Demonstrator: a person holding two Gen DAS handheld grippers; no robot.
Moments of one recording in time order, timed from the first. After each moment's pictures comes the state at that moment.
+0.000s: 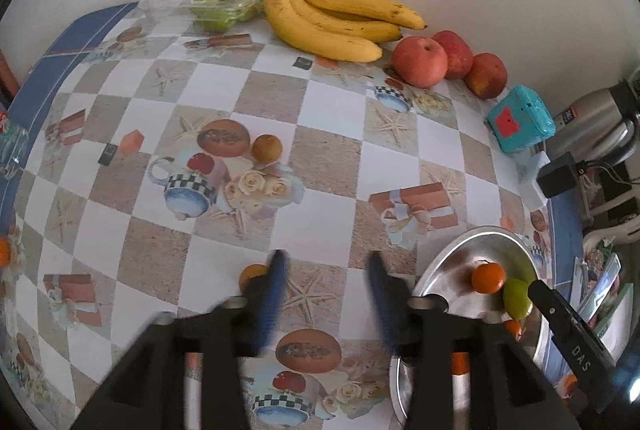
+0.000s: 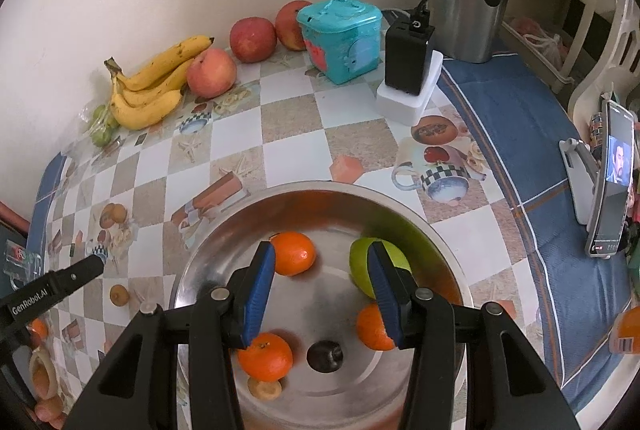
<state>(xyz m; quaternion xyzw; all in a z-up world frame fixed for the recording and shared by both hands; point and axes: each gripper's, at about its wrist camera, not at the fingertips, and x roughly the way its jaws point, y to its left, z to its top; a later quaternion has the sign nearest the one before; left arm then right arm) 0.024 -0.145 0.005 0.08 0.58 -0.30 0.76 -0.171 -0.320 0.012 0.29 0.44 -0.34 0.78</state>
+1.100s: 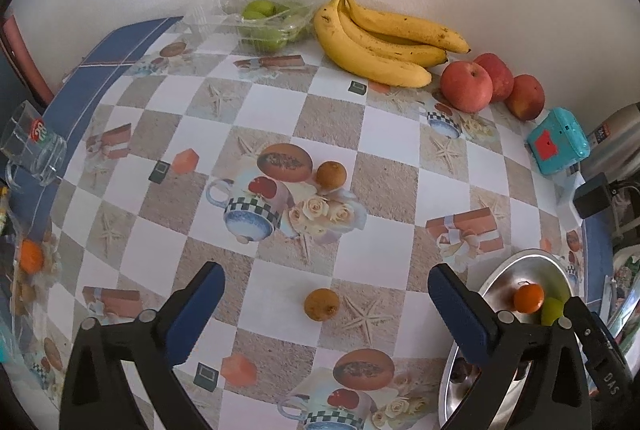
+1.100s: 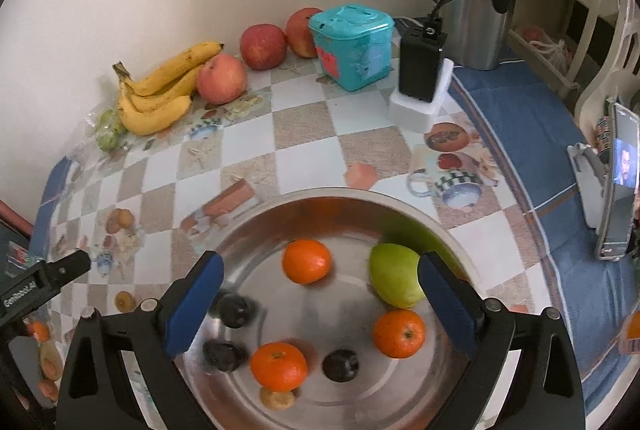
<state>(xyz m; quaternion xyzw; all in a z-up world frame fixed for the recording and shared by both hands) 0.044 -0.124 0.012 0.10 0.55 -0.25 0.79 -0.165 -0.314 0.013 0.29 0.42 -0.34 0.79</state>
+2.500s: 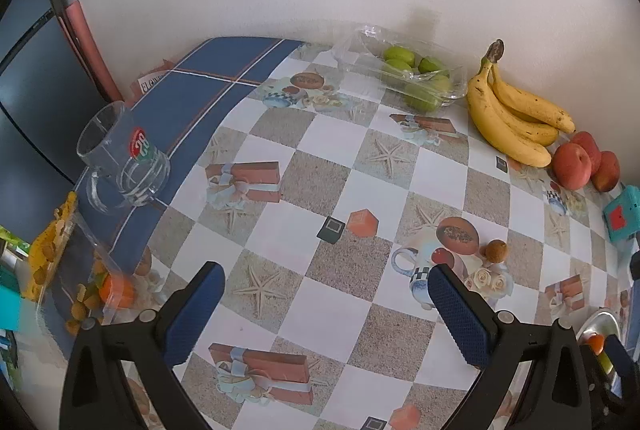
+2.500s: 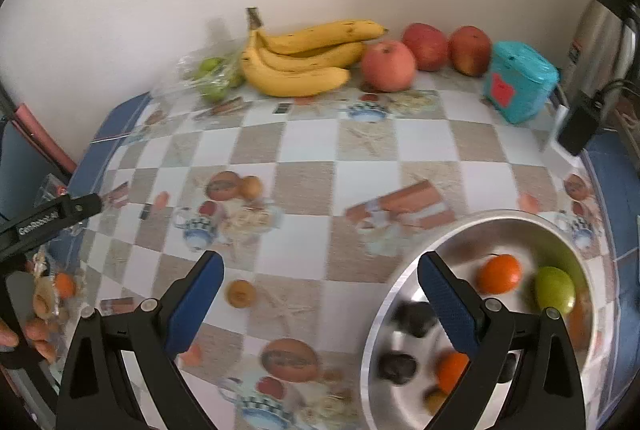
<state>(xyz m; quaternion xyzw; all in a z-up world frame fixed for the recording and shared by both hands) 0.138 -0.017 0.031 0.09 0.50 -0.14 0.85 -0.051 -0.211 0.023 0.23 0.44 -0.22 0.84</state>
